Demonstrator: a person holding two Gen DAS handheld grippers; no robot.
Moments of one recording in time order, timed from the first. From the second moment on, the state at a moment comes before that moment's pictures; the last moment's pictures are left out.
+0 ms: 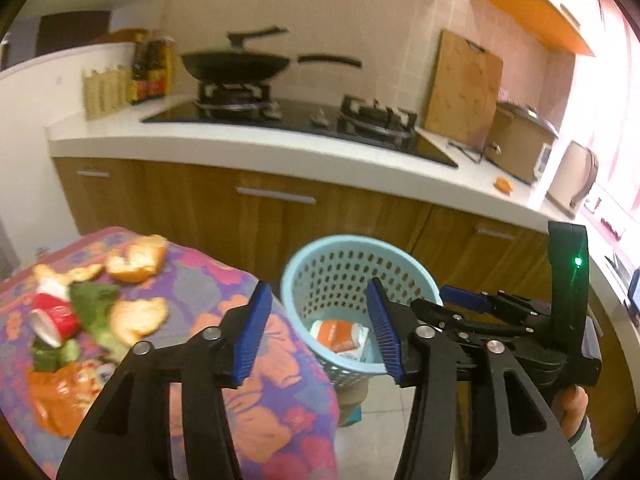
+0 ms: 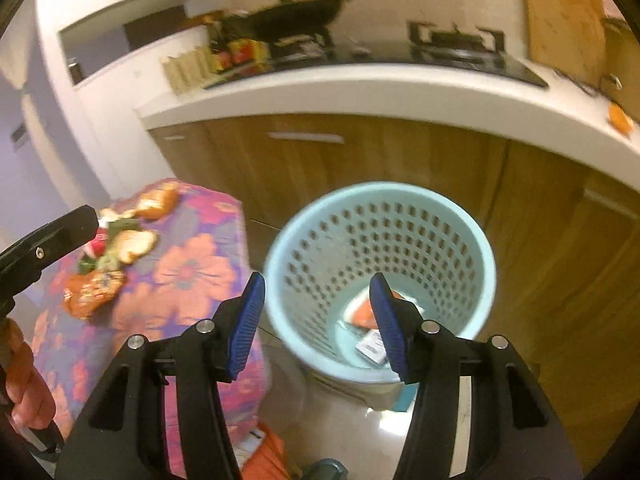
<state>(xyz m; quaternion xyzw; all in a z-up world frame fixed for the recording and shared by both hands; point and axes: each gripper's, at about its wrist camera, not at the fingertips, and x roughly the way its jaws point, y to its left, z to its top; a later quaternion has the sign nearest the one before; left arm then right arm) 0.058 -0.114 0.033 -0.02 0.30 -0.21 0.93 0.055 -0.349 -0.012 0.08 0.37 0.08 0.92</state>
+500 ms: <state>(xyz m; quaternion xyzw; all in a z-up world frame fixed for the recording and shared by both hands) -0.019 0.025 0.052 -0.06 0.25 -0.07 0.96 0.022 -0.227 0.006 0.02 0.34 0.21 0.92</state>
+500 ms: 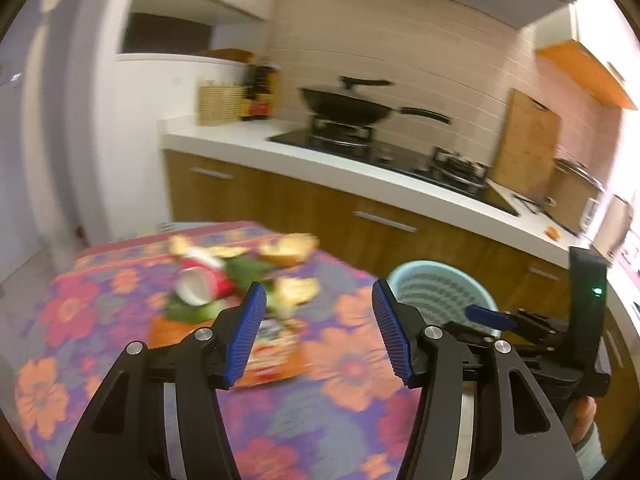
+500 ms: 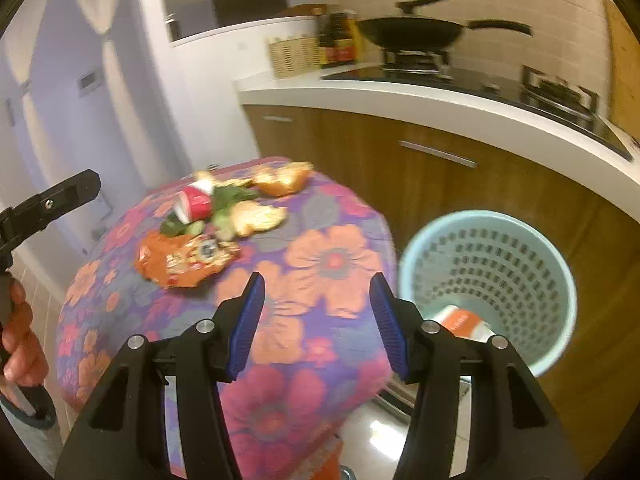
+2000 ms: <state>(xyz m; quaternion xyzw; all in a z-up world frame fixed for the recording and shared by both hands) 0.066 0.133 -0.070 -0.12 0.39 -0.02 0.91 0.081 -0.074 -0.054 -0.02 0.43 0.26 0.86</state>
